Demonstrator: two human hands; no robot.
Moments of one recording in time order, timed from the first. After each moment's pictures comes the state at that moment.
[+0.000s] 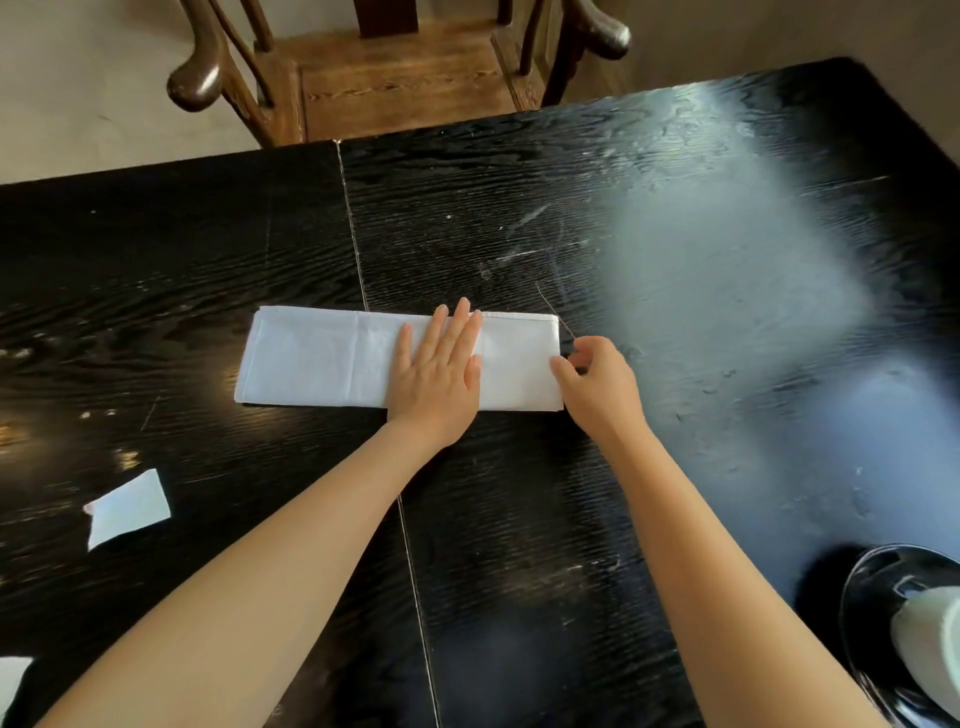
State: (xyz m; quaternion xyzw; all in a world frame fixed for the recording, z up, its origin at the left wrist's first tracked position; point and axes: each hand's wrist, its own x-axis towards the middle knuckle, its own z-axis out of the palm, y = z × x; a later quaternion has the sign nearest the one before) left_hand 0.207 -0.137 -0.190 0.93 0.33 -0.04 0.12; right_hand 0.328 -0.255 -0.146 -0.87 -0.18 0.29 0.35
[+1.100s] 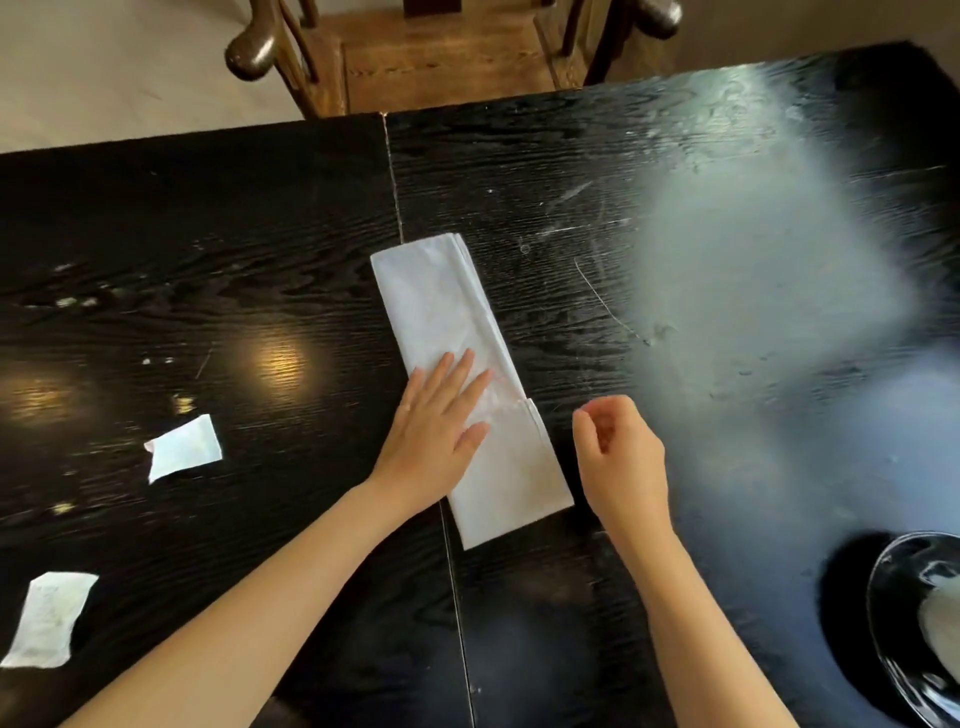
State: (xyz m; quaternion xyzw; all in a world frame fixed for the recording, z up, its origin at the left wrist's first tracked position) left_hand 0.117 -0.176 -0.173 0.93 0.28 -0.04 0.22; right_hand 0.243 -0.309 -0.117 -0.89 -0.18 0.25 0.34
